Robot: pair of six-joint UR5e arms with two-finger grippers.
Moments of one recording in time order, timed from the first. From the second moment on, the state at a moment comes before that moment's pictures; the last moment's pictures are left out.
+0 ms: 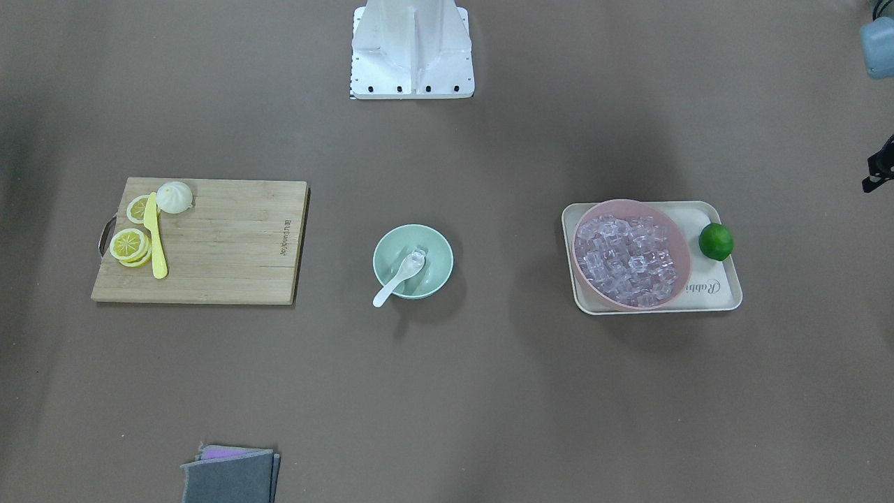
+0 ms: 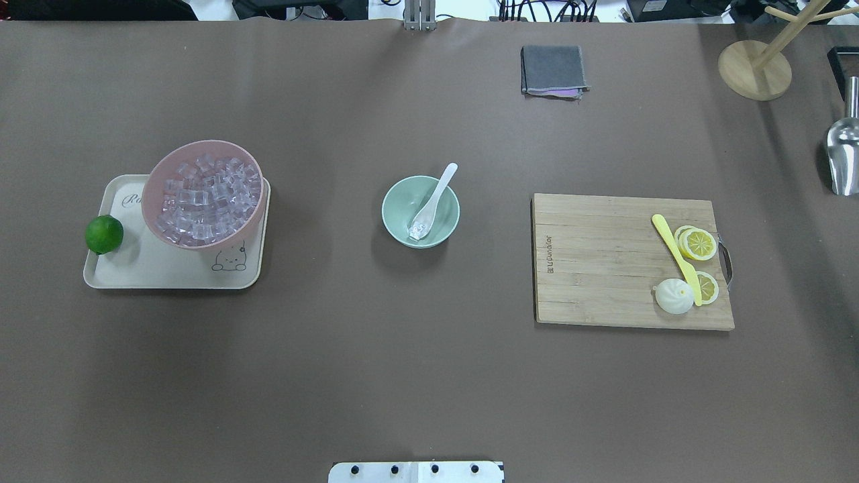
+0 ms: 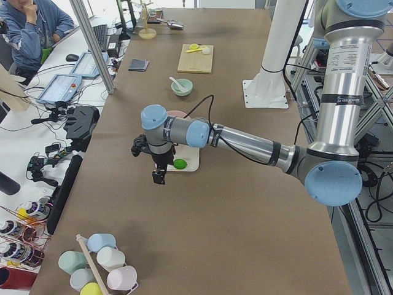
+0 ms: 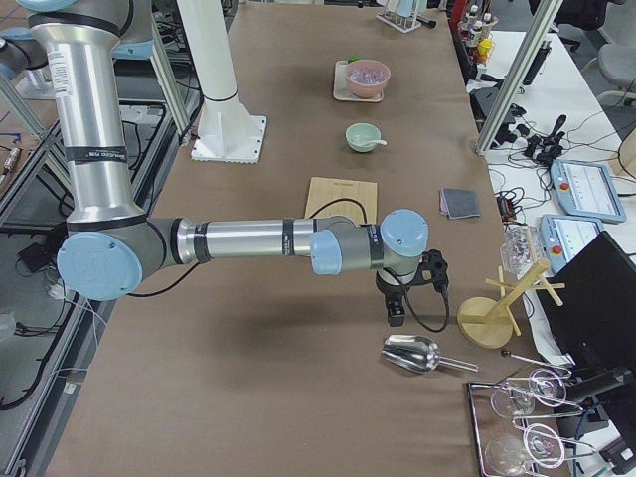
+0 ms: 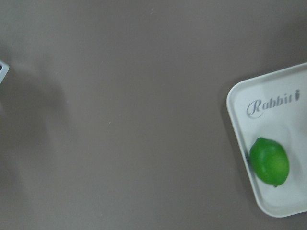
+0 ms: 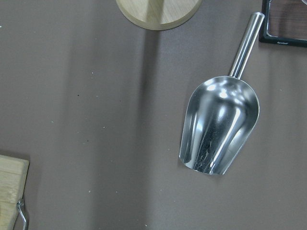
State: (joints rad) left arm -1.42 -1.60 -1.78 -1.47 -2.29 0.03; right arm 1.53 -1.47 1.55 -1.49 2.38 0.02
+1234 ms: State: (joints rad) left arm -1.49 -1.53 -1.65 -1.66 -2.34 0.11; right arm 1.53 -1.46 1.56 -1.49 2.38 0.00
